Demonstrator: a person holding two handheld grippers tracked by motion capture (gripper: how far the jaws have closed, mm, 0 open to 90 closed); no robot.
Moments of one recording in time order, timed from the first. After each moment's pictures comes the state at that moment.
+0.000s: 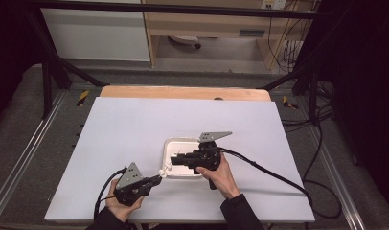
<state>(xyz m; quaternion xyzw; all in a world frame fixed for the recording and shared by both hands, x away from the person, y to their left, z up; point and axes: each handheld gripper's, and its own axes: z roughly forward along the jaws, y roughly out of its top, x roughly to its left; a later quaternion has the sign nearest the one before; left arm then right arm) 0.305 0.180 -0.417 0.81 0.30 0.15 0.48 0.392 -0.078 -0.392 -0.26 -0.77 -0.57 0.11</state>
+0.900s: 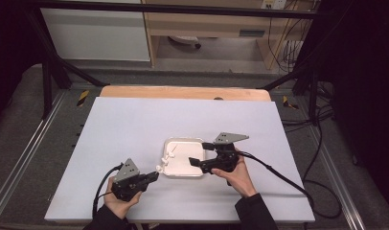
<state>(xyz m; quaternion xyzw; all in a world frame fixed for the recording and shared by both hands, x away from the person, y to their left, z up) 0.317 0.191 -0.422 0.80 0.34 0.13 0.48 0.395 -0.129 -0.398 -0.31 -0.79 -0.52 -0.06</state>
